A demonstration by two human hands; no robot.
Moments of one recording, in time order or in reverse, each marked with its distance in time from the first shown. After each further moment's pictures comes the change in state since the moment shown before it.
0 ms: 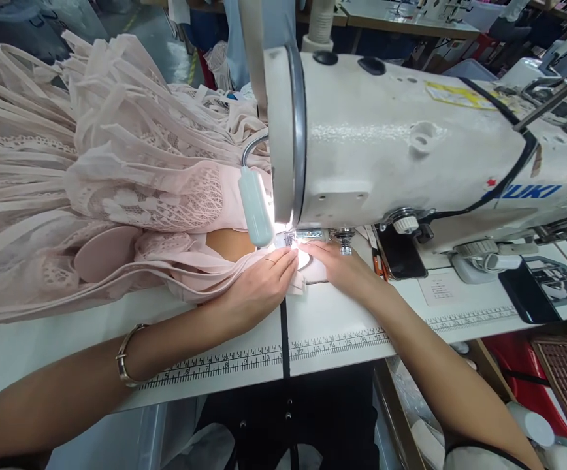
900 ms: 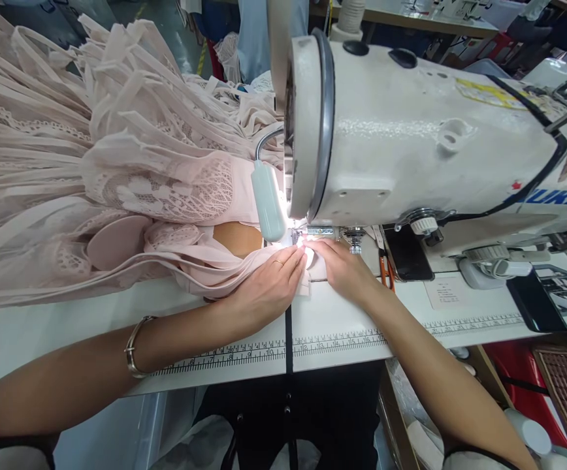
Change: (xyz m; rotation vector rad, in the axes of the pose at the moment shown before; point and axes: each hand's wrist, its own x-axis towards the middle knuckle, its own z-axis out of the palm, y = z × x) left_hand -0.007 0.012 0.006 0.076 0.099 -0.041; right_hand 0.001 -0.015 0.001 -0.024 0.212 -0.107
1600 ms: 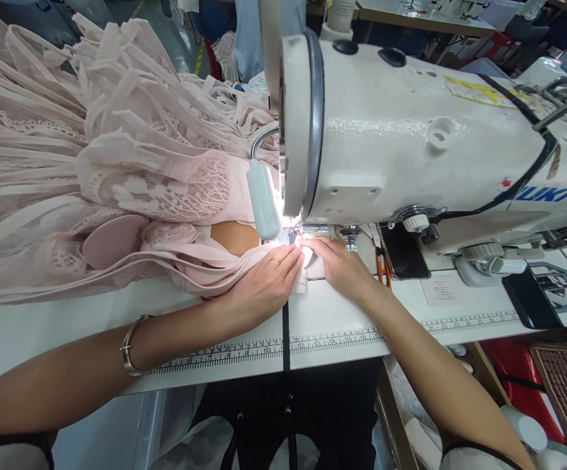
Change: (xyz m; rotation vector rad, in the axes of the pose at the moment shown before) left_hand 0.001 -0.001 -0.001 -0.086 -0.040 -0.013; right_hand 0.002 -0.001 -0.001 0.020 -0.036 0.040
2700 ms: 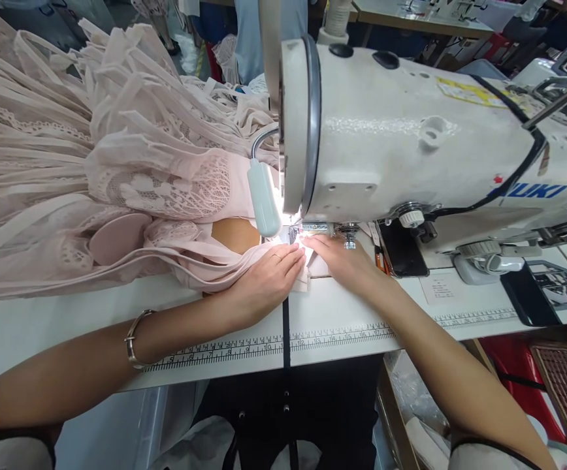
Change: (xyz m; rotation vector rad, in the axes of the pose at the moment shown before) left_hand 0.006 -0.006 -0.005 -0.164 -0.044 0.011; right_hand 0.003 0.000 -0.012 -0.148 -0.174 -0.028
